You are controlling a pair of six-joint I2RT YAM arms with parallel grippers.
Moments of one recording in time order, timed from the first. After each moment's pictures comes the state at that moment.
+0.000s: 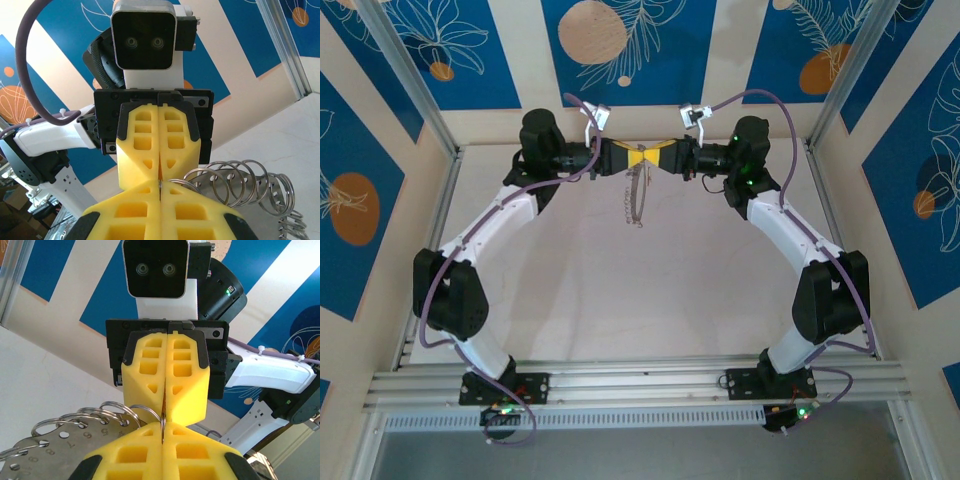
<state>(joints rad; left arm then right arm) -0.39 1.68 1.49 0.26 1.17 -0.63 0.31 1.60 1.33 0.45 -1.17 0.73</state>
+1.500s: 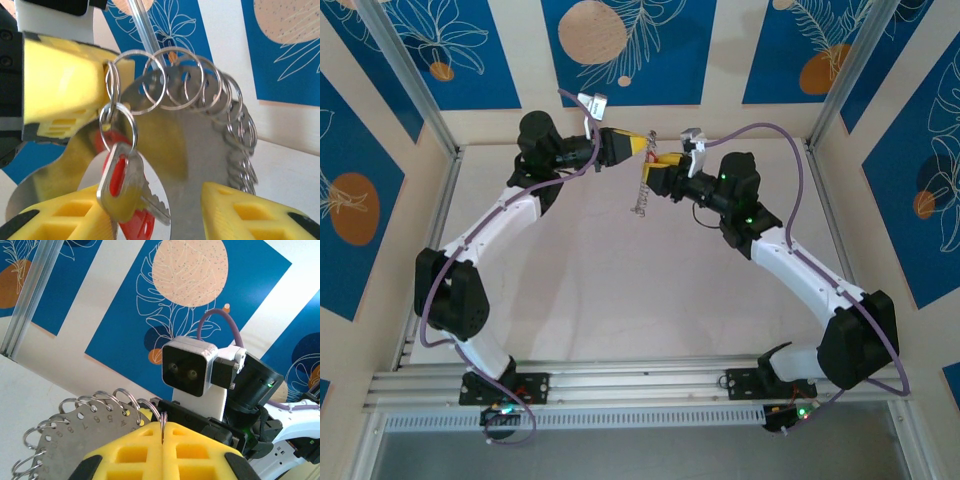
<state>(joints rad) -0.41 1.69 1.48 0.45 1.06 -0.76 0.47 1.34 1.09 0.25 -0.47 0.34</state>
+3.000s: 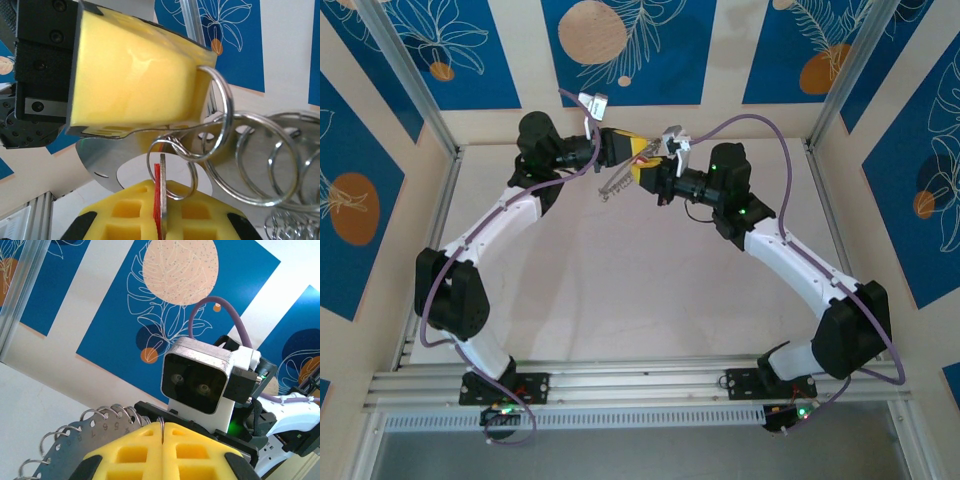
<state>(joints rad) -0.42 1.69 1.48 0.50 1.09 -0.80 0.50 1.40 1.18 0.18 -0.63 0.26</state>
